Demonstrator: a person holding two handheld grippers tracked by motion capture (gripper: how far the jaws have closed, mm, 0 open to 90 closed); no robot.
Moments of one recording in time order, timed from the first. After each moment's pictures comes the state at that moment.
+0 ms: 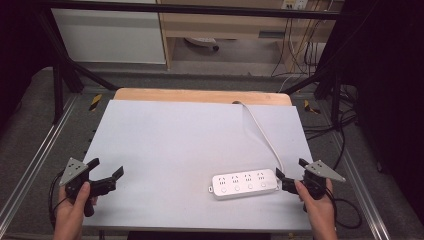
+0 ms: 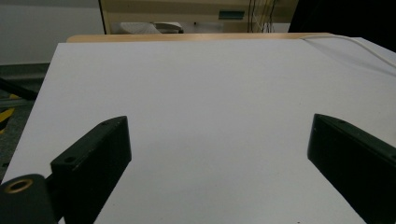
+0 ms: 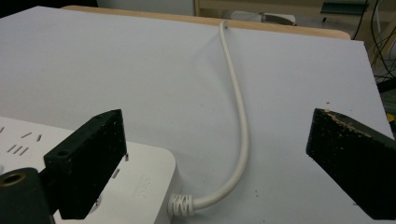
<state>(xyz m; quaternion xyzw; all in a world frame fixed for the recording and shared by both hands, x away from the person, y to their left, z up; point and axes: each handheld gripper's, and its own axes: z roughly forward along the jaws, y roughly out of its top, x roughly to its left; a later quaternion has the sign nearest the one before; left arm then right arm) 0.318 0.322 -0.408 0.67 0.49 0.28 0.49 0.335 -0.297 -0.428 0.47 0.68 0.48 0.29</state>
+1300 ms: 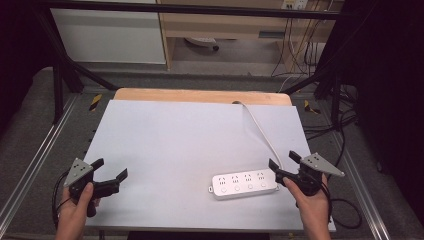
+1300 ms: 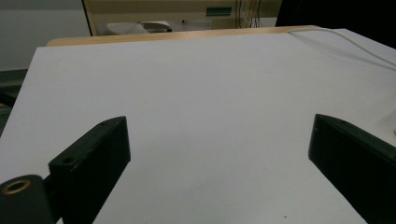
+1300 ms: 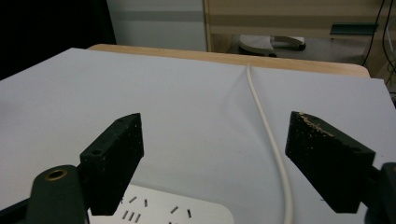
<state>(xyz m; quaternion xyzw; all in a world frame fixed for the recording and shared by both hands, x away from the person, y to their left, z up) 0.317 0.315 -0.408 0.69 0.46 0.27 0.49 0.329 -0.263 -0.382 0.47 0.66 0.51 0.28</state>
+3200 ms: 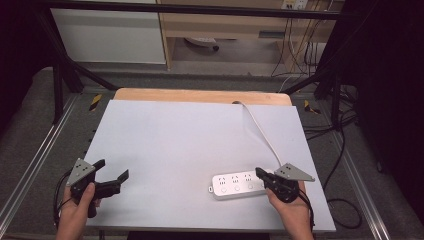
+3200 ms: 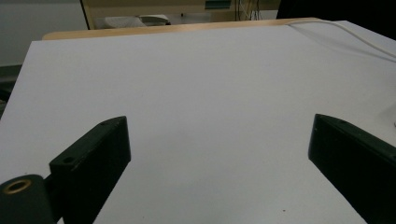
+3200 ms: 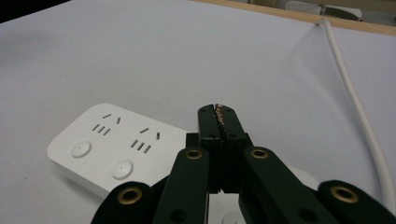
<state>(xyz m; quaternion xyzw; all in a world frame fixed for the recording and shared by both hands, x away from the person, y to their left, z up) 0.318 0.313 -0.410 0.70 0.46 0.27 0.48 0.324 -0.223 -0.419 0.41 0.74 0.48 0.23</state>
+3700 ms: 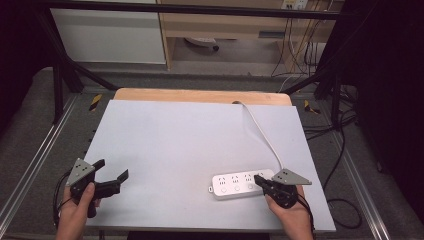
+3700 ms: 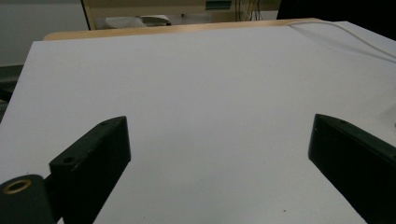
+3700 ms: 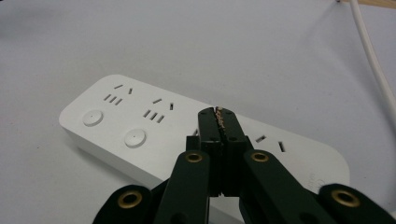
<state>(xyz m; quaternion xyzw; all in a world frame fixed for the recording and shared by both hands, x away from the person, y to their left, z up) 0.317 0.313 -0.410 0.69 0.46 0.27 0.48 0.315 -0.221 -0.429 0.41 0.76 0.45 0.21</state>
